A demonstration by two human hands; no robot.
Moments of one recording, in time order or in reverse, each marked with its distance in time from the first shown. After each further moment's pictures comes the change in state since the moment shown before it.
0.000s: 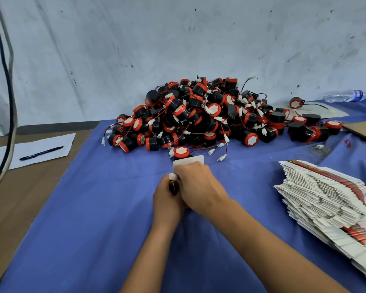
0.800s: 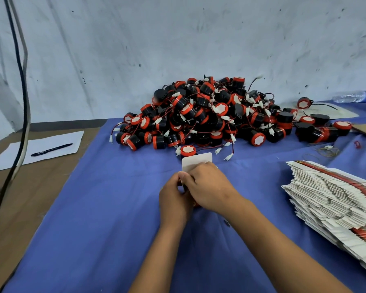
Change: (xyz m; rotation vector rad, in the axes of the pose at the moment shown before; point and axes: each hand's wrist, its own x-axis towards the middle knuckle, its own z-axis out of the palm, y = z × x) left_hand -0.001 -0.006 0.000 0.145 0.049 0.044; right_hand -0.002 0.004 0.004 0.199 -0.034 0.142
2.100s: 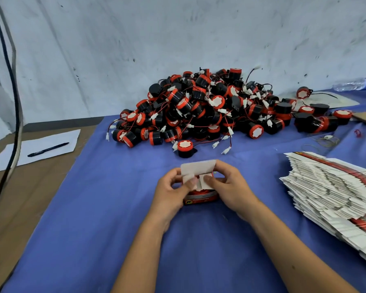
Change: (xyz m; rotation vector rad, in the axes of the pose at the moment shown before) left_hand 0.005 -0.005 -0.016 -0.363 -0.276 -0.113; right_hand -0.018 0.077 0.021 0.946 0.050 0.060
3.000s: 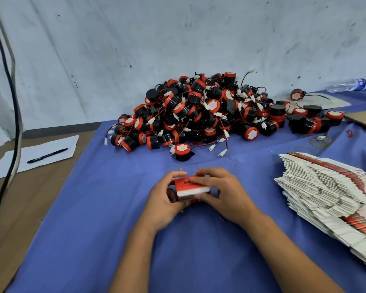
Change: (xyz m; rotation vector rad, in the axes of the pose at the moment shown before) left_hand -0.002 -0.009 -0.024 0.228 -0.159 0.167; right_hand -0.008 0.012 -0.010 -0.701 0.010 -0.424
